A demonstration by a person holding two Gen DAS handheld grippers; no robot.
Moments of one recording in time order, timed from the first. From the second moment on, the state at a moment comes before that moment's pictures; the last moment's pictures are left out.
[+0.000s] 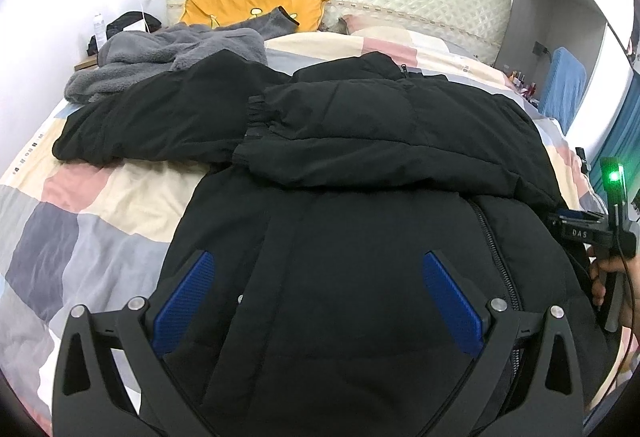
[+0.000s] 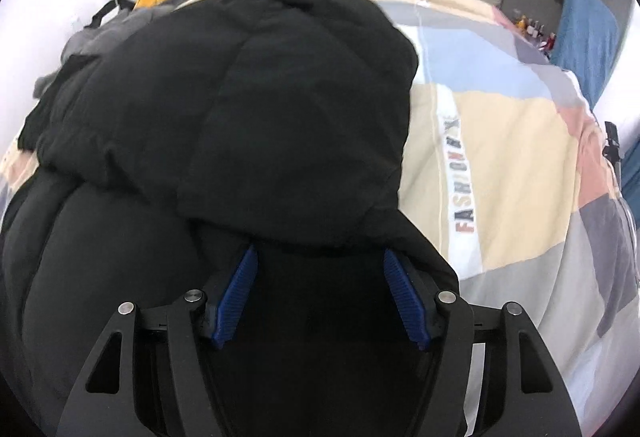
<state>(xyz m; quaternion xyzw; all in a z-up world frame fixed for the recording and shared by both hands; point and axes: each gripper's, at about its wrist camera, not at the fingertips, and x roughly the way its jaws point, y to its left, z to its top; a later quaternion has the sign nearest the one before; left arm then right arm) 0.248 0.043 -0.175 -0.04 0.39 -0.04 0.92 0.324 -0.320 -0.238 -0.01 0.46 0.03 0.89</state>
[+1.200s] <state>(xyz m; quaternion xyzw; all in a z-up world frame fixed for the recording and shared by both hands) 0.312 -0.029 -0.069 0.02 0.29 -0.09 0.95 0.321 -0.314 -0.094 0.14 0.24 0.01 0.96</state>
